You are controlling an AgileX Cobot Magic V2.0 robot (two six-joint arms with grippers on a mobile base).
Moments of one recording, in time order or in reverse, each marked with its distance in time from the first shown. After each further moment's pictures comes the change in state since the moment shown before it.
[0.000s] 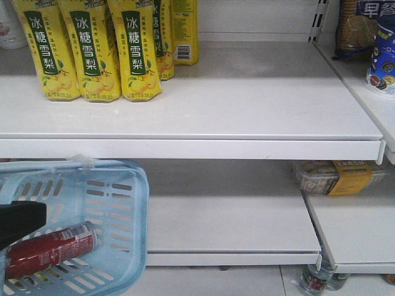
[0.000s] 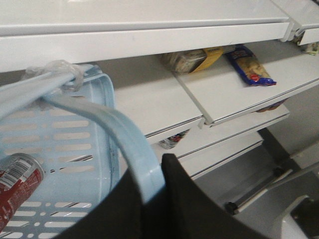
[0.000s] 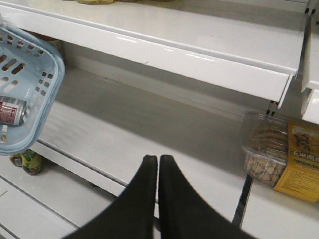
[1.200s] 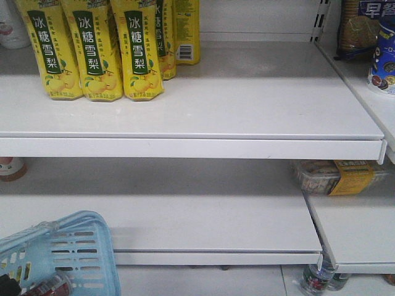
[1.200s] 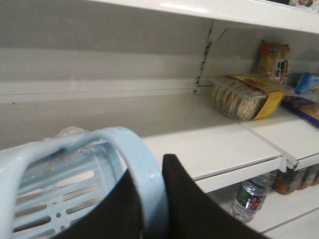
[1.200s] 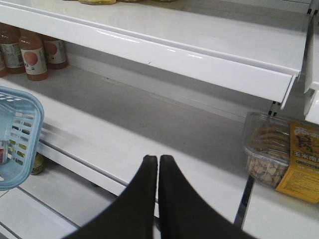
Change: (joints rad) left arm 0.001 -0.683 0.814 0.368 -0.546 -0.169; right arm 0.000 0.000 0.000 -0.001 0.000 0.000
